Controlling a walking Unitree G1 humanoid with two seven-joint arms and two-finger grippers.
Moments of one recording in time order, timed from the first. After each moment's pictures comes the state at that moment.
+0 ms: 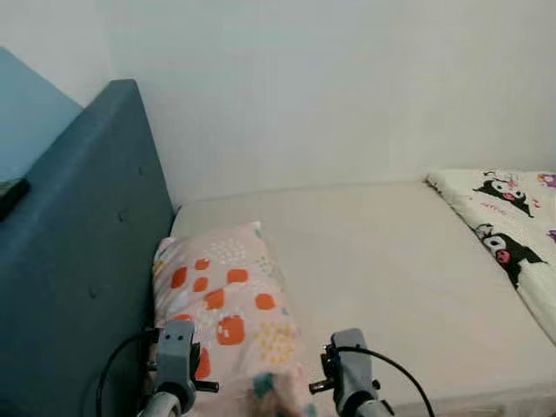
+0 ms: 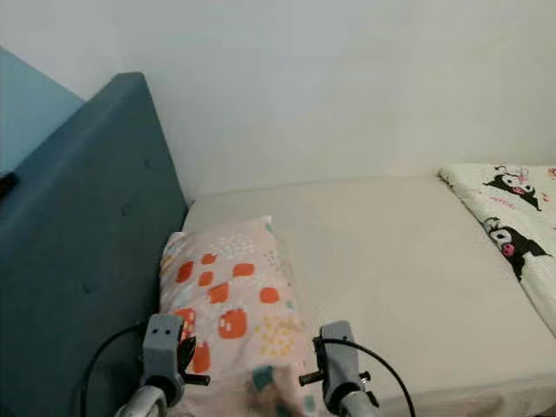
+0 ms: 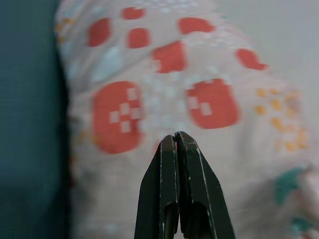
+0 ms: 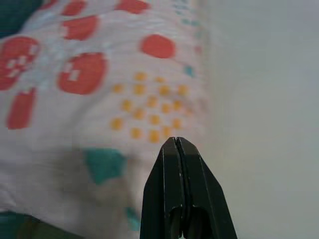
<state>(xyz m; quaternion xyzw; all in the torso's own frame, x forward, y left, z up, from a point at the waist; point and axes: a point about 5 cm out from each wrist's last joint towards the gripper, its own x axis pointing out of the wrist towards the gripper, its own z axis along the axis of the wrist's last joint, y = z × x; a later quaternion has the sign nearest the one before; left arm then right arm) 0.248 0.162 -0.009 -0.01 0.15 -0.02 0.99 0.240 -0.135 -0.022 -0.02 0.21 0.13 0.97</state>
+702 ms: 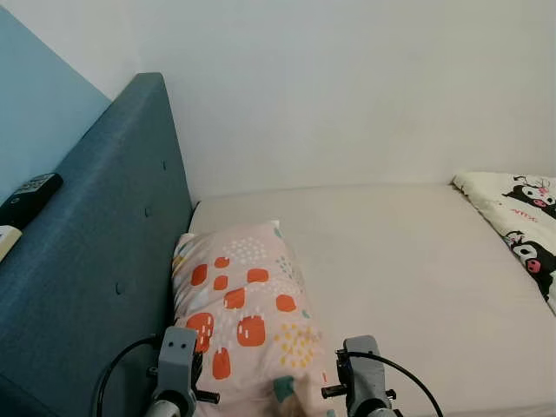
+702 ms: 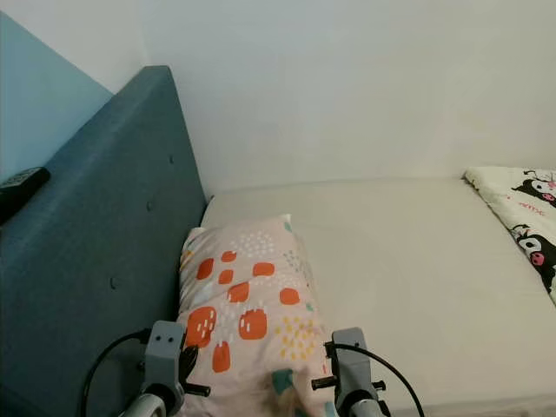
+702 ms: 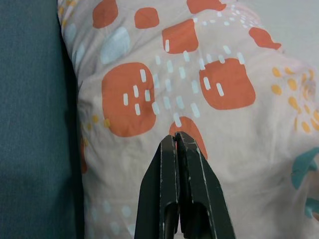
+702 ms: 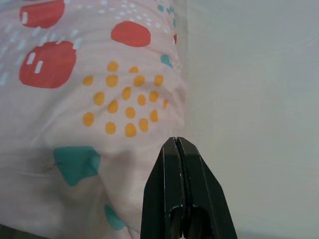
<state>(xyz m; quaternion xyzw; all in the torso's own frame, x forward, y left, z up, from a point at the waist) 0.240 0.158 -0.016 0.00 0.17 -0.05 0.99 0.232 -0.156 -0.028 -0.04 0.22 0.07 0.97</state>
